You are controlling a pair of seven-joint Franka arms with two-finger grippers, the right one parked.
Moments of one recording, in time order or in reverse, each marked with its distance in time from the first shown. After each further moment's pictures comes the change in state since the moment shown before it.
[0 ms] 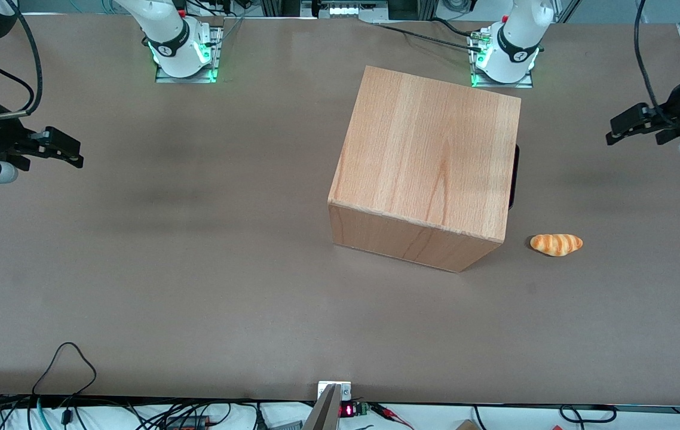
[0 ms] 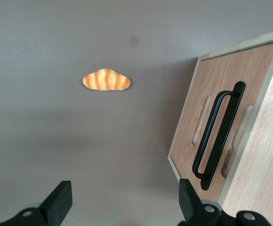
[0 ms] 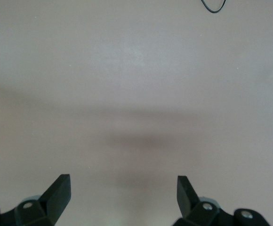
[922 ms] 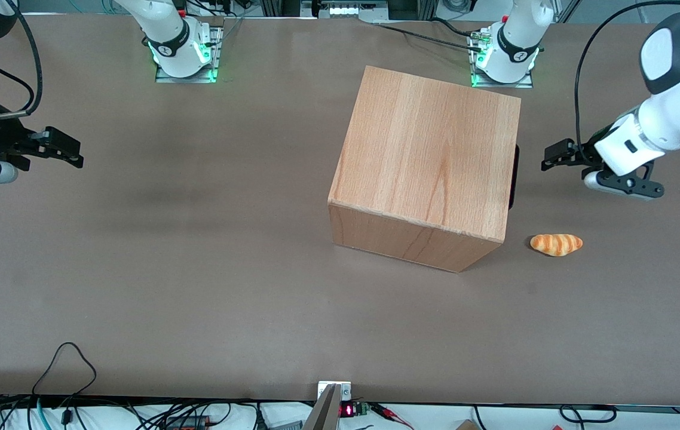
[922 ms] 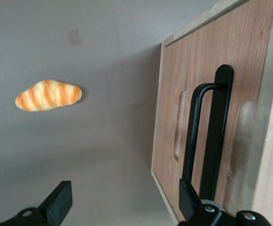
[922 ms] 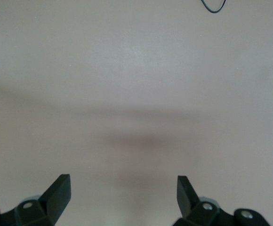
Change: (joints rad) arm -0.012 0.052 -0.051 -0.255 -0.122 0.302 0.218
